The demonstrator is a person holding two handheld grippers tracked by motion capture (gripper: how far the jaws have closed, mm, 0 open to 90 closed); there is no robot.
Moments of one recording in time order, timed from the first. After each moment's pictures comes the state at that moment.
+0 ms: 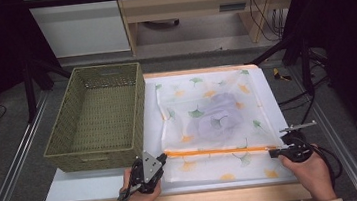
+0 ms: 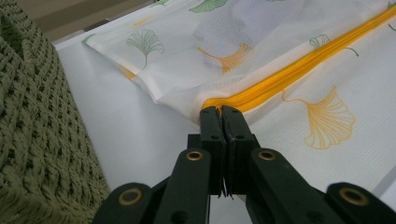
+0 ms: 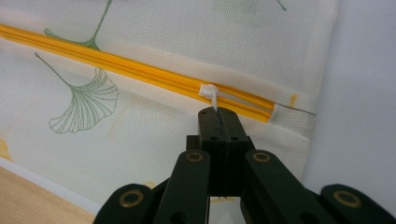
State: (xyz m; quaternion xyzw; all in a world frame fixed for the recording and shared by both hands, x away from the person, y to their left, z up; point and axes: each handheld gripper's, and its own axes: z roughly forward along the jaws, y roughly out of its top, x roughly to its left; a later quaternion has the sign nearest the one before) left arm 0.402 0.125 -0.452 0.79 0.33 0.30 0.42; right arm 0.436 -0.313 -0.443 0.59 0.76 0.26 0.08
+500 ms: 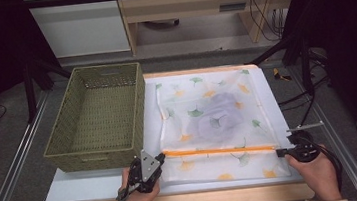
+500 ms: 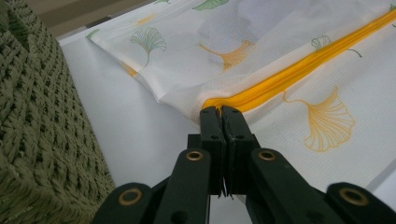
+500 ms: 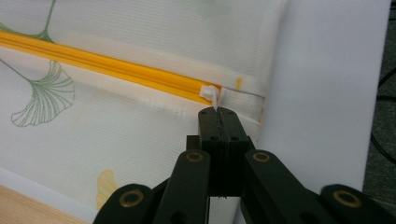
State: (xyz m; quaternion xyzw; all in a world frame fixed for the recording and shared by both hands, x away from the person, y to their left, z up) left arm 0.403 0.128 -0.452 0.79 0.34 0.29 0.42; right arm 0.433 -0.331 -0.444 0.61 0.75 0.25 0.09
